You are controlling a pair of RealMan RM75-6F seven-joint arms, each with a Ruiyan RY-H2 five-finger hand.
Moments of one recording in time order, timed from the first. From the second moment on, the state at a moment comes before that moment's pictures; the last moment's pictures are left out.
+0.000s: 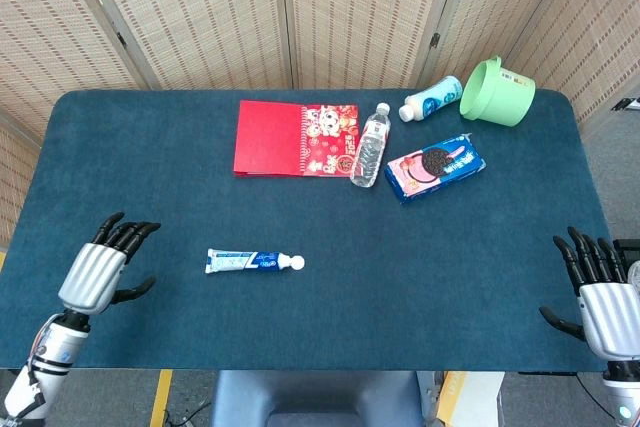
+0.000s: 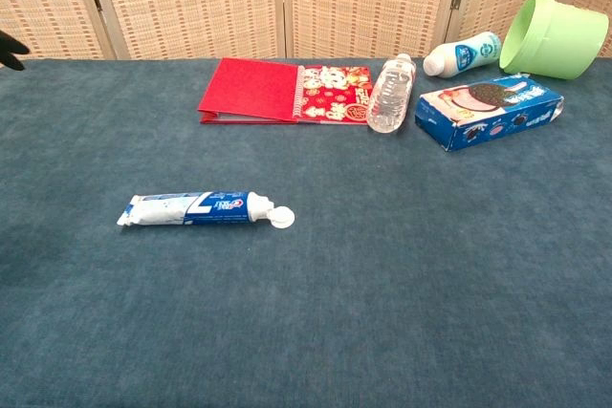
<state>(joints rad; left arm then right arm) -0.34 -1.20 -0.10 -1.61 1.62 1.32 0.07 0.02 -1.10 0.03 -1.64 -1.59 1.58 -0.06</state>
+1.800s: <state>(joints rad) -0.65 -1.66 -0.13 -1.31 1.25 0.96 0.38 0.01 -1.09 0.05 -1.64 -1.56 1.57 -0.04</state>
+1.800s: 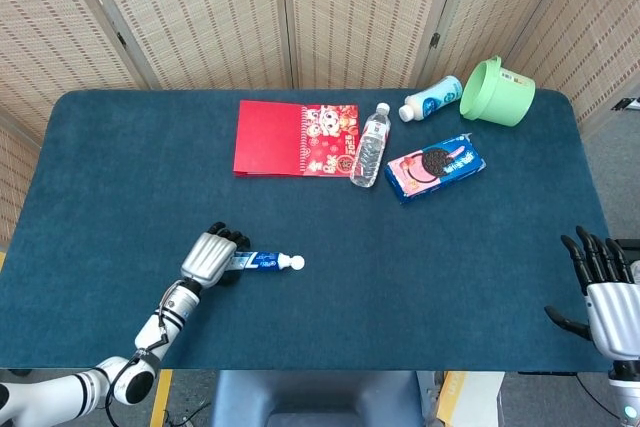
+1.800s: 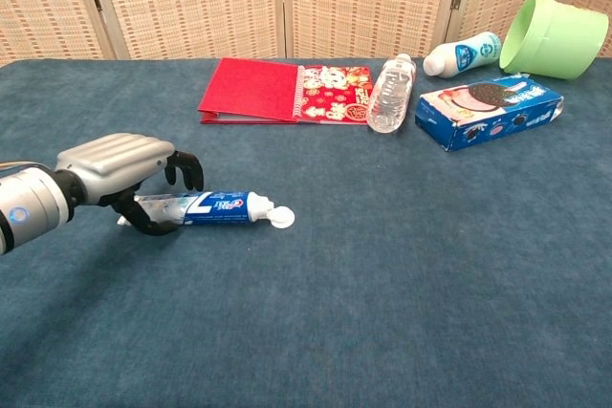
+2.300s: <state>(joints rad) -0.66 -1.68 -0.12 -1.26 1.25 0.95 0.34 0.01 -1.09 0.05 -1.64 -1.56 1.57 -0.04</state>
